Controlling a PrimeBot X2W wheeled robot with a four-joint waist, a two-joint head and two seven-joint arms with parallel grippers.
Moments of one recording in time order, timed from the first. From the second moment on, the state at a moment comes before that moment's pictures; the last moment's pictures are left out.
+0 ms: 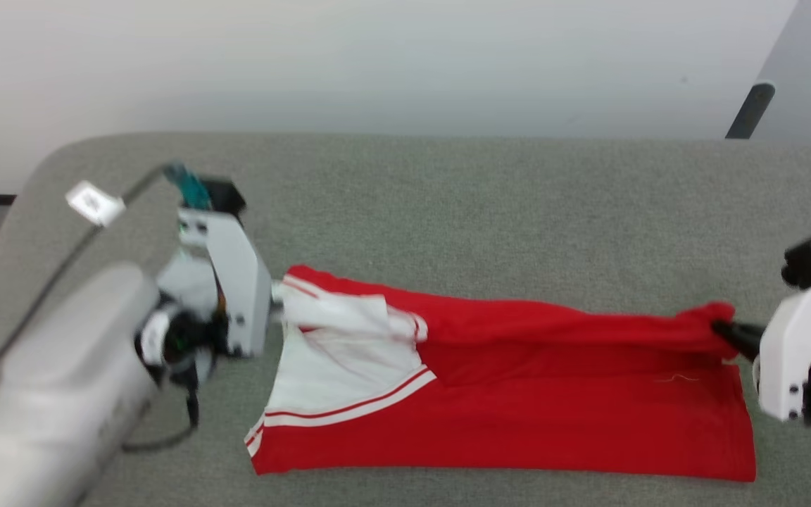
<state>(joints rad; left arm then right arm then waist) -0.92 0.58 -0.93 0.52 -1.20 0.03 0.69 -0.53 -0.65 0.53 0.36 0.87 0.13 0.52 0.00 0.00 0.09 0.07</state>
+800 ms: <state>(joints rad) -0.71 0.66 -0.93 0.32 -1.26 0.12 0.68 -0.26 -0.51 0.25 0.14 0.71 0.13 0.68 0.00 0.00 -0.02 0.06</state>
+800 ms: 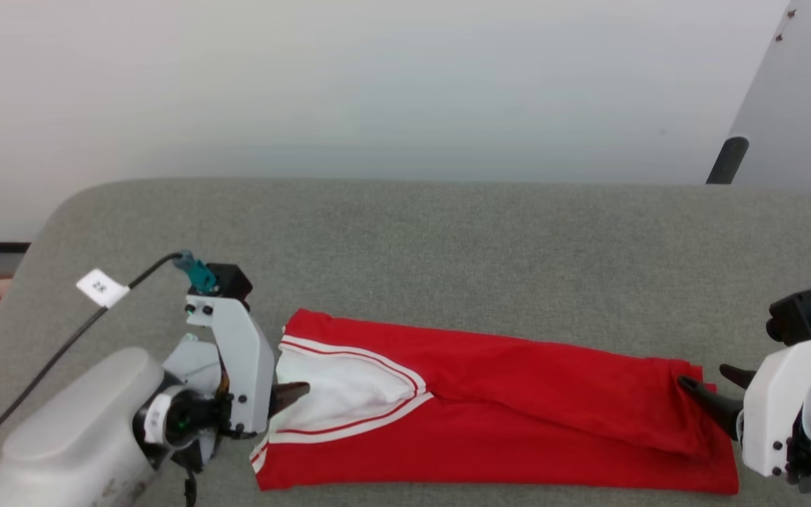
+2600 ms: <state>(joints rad) -0.17 0.56 -0.43 0.15 -0.89 0.14 -0.26 -0.11 -0.35 -0.09 0.18 0.52 0.13 0.76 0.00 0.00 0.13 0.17</state>
